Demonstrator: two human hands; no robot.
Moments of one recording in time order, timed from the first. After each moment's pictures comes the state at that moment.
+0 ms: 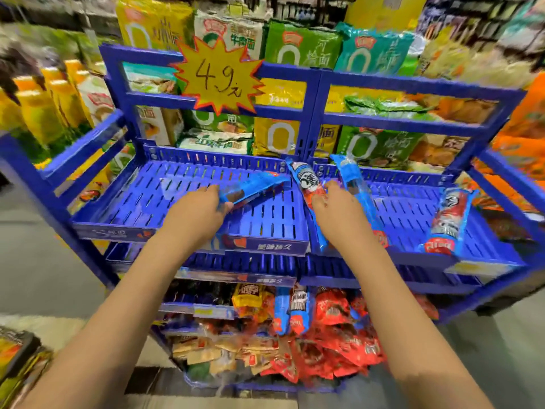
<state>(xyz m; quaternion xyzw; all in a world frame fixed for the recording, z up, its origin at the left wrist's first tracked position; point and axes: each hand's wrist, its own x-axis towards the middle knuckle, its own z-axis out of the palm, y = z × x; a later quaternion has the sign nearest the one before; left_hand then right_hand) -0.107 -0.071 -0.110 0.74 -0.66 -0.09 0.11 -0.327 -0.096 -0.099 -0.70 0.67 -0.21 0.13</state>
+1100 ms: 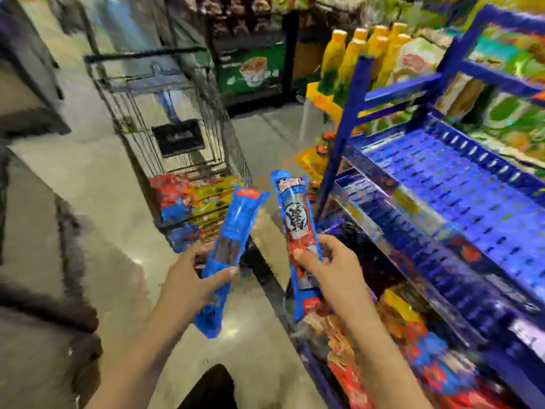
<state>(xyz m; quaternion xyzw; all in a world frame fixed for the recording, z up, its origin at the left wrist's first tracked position) -0.093 0.262 -0.204 0.82 -0.03 -0.14 0.56 -0.174 0.067 -0.185 -0.77 0.26 -0.12 0.58</state>
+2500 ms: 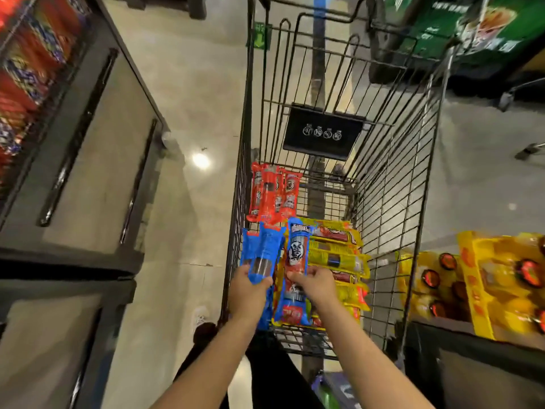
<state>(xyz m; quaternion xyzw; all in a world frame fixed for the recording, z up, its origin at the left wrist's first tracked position) 0.343 0.293 -0.441 0.71 0.43 -0.15 0.54 0.385 0.164 -0.455 -0.81 0.27 0.30 0.43</state>
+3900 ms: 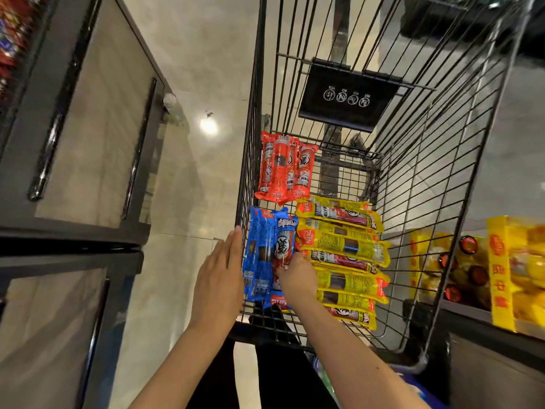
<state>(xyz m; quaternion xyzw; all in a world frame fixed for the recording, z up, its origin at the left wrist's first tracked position) 0.326 0.353 -0.449 0.97 0.10 -0.15 0.17 0.378 0.216 -0.524 -0.90 0.15 0.35 0.18</state>
